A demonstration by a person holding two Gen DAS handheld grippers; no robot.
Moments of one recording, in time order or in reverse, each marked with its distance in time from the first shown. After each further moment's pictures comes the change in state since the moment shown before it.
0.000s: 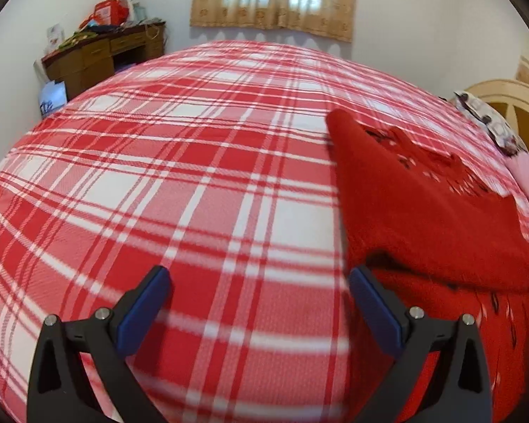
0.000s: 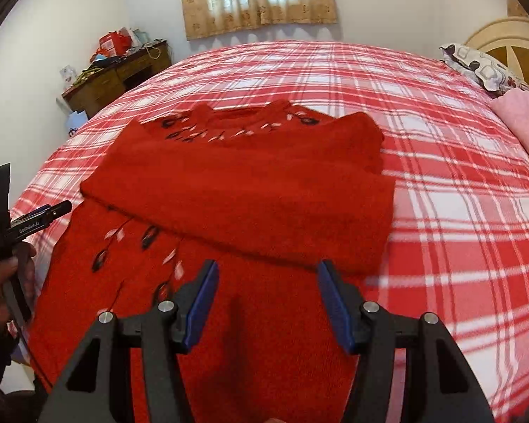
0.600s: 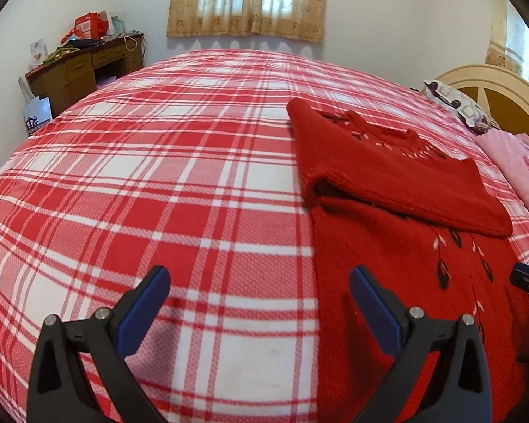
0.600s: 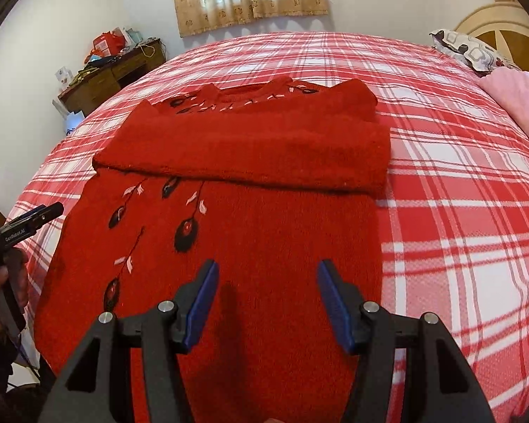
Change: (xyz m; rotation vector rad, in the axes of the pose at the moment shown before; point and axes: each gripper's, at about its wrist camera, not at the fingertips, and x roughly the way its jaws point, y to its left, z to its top) left arm -0.044 -0.007 -0.037 0.068 -0.014 -0.069; right arm -0.020 0.012 -0.044 0.042 0.010 -0.018
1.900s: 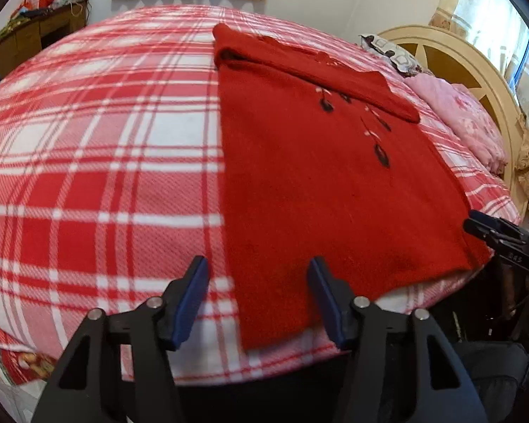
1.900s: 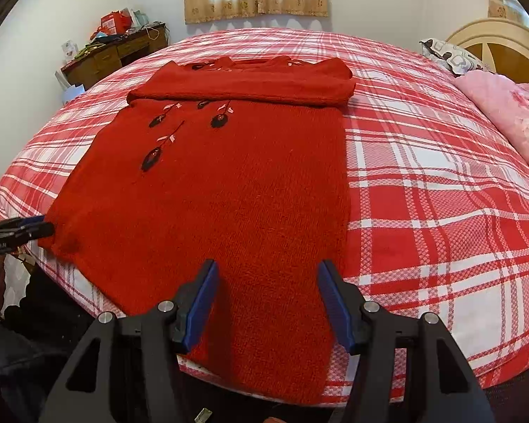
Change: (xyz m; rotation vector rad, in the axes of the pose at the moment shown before) left arm -0.079 -0.034 -0.117 0.064 0.205 -0.264; right arm -0.074 0.019 -0.108 -0.072 0.015 -0.080
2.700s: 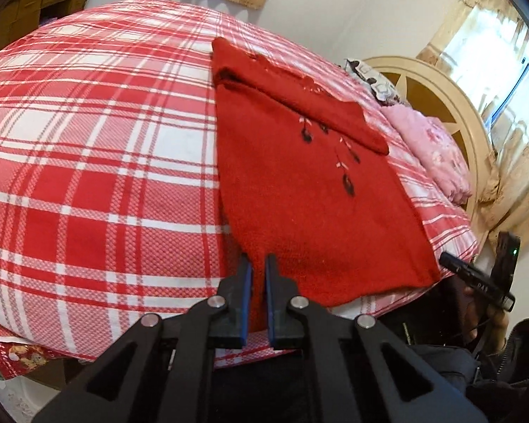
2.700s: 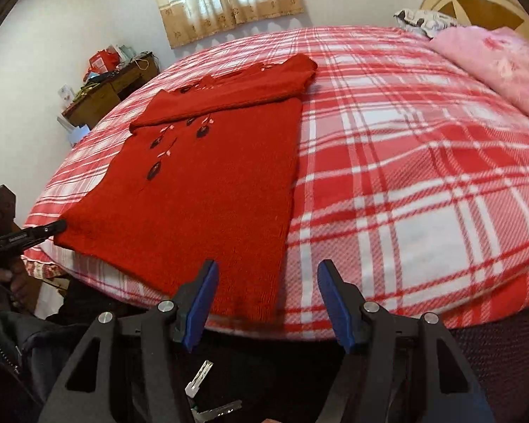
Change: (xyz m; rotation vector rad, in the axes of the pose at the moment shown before) left arm -0.033 0.027 0.006 -0.094 -0.035 -0.180; right arm -0.041 -0.048 -0.037 0.180 -0.015 0.113
